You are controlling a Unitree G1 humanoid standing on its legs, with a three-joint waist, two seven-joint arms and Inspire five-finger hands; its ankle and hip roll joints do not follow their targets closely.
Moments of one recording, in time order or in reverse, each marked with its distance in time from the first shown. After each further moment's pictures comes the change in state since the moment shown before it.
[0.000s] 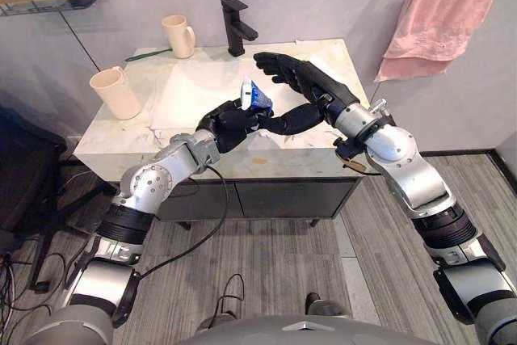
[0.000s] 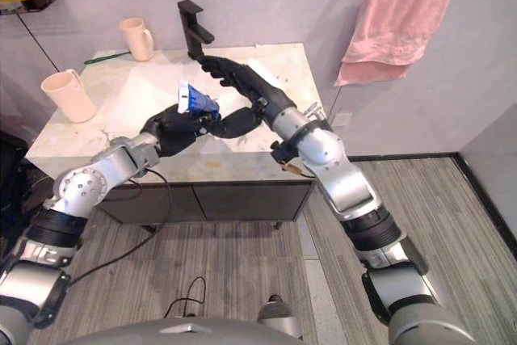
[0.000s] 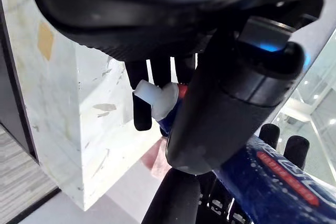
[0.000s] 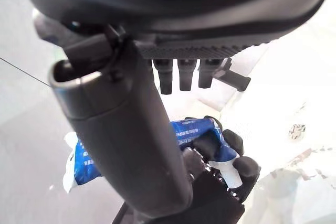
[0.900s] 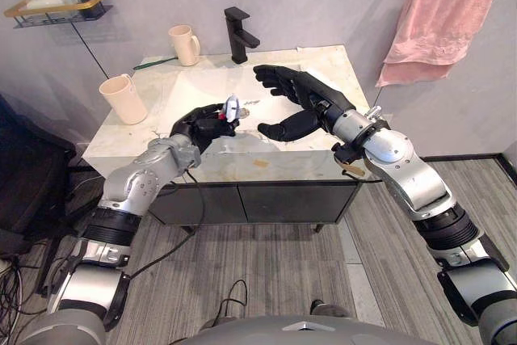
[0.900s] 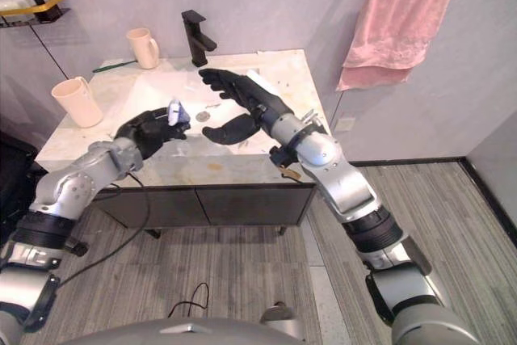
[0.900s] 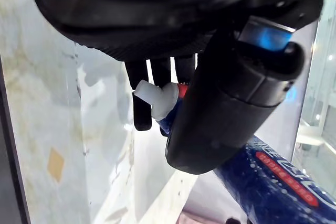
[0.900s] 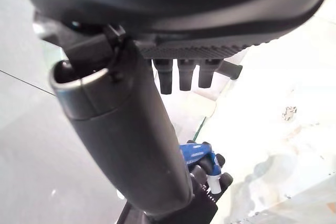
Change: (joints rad) left arm 0.023 0.070 0.071 0.106 0.289 0.003 -0.003; right arm 0.002 -0.027 0.025 0.000 0.093 0.076 0.000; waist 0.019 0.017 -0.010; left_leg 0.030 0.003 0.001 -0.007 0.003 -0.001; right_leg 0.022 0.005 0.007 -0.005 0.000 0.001
